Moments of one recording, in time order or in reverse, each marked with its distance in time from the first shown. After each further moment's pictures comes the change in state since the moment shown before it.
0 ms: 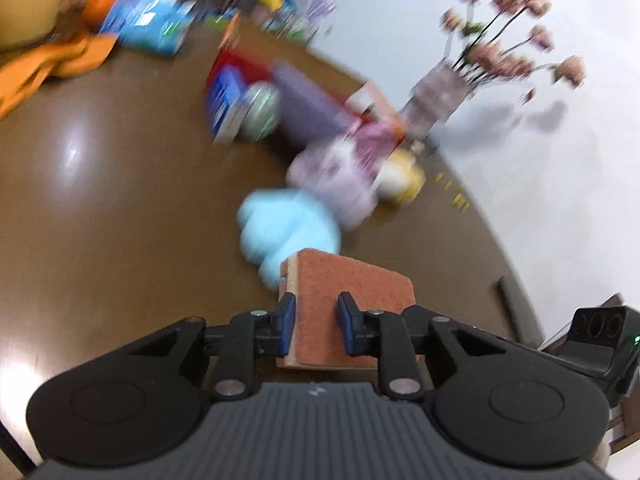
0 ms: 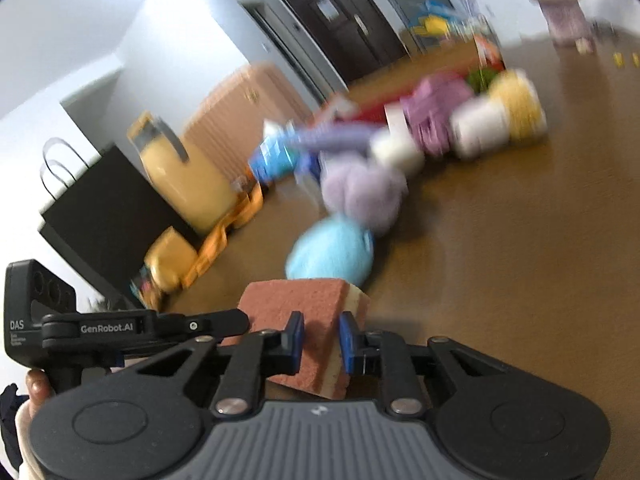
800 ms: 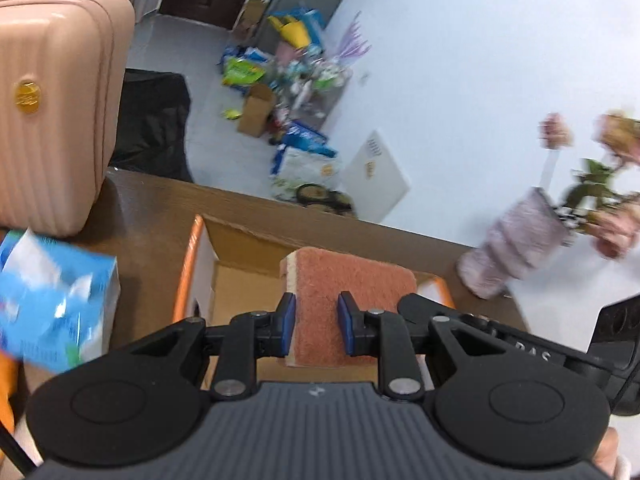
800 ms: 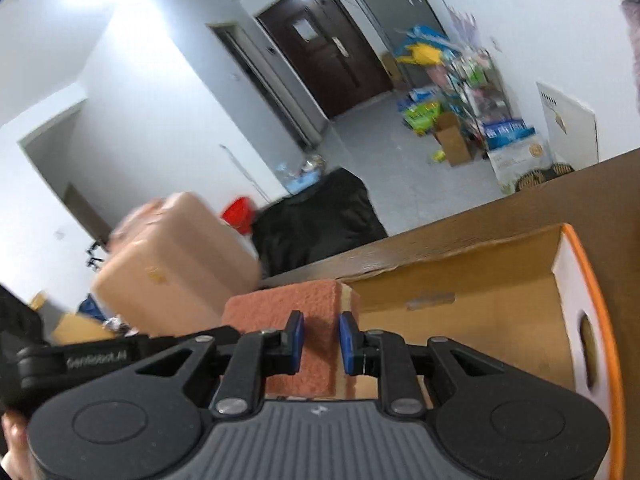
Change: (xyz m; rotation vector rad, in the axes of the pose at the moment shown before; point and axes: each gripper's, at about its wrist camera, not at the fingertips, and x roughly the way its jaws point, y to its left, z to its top) left arm 0.205 0.022 0.366 -0.010 -0.027 0.166; right arm 0.241 -0.072 0.370 0.041 -0.002 -0.089
